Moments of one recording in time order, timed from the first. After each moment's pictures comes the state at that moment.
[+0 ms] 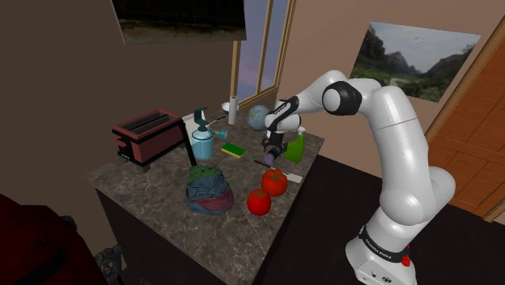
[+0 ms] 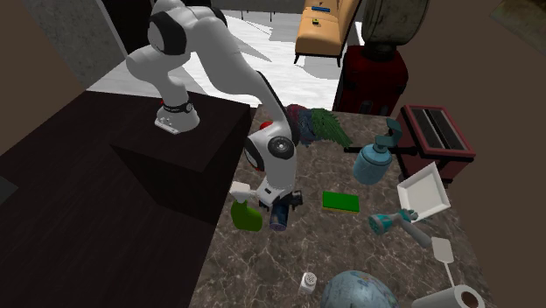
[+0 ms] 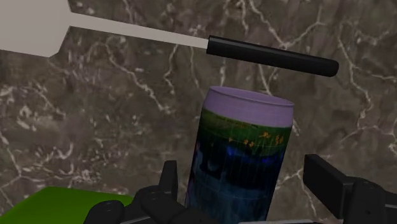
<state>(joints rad) -0.32 0.78 -0.14 -1.69 0.19 2.46 0.61</state>
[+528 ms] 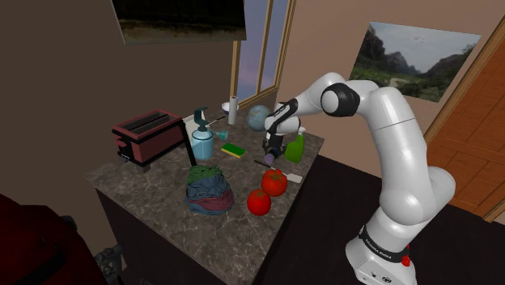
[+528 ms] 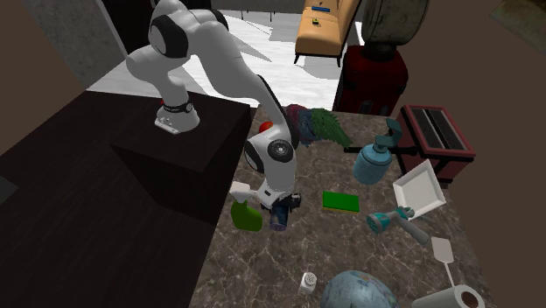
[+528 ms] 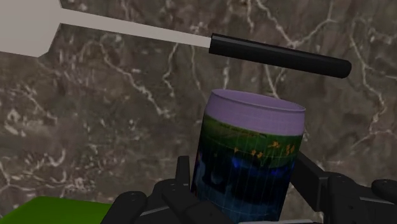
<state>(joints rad) -0.33 0.80 -0.13 -1.68 0.19 2.48 0.61</state>
